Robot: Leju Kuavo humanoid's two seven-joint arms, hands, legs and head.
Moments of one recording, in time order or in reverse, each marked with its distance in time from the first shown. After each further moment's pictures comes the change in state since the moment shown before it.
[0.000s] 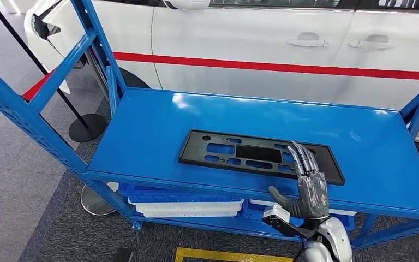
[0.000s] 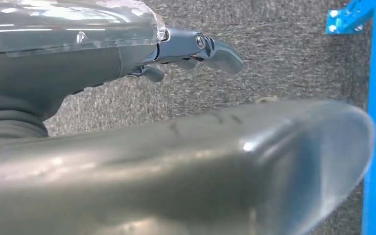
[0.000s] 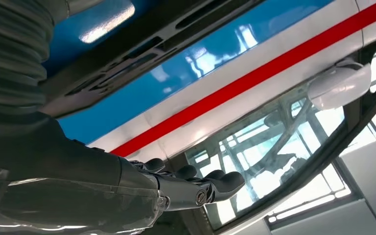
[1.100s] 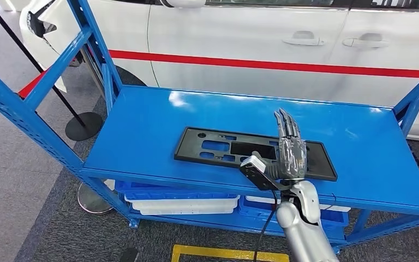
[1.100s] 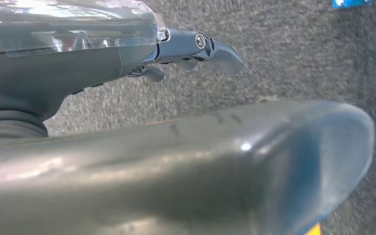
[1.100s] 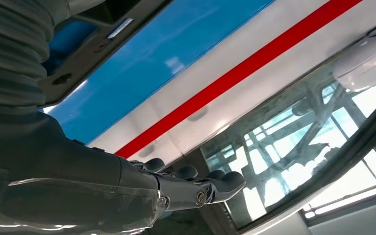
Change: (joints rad) left arm -0.001 -0.010 -0.049 -0.001 -0.033 -0.005 0.036; right arm -0.248 0.219 -0.068 0.269 0.128 -0.032 0.114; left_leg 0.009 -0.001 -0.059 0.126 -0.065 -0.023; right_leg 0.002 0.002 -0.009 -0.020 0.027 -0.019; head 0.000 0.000
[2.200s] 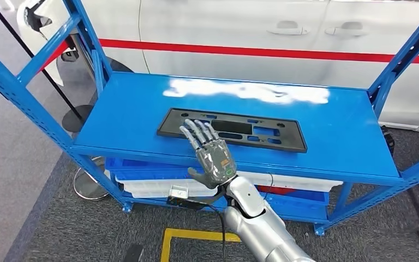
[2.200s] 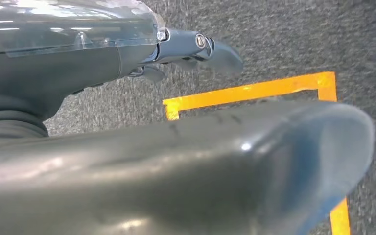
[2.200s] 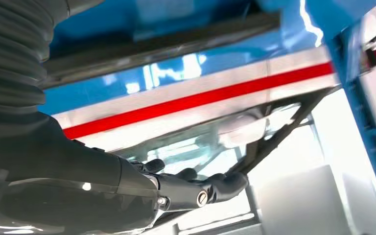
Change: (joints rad) left arm -0.014 -0.023 -0.016 -0.006 0.011 0.034 0.027; right arm -0.185 0.162 0.432 0.324 0.098 -0.063 0.033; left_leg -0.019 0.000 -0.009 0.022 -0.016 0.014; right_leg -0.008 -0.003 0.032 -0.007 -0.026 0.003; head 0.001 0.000
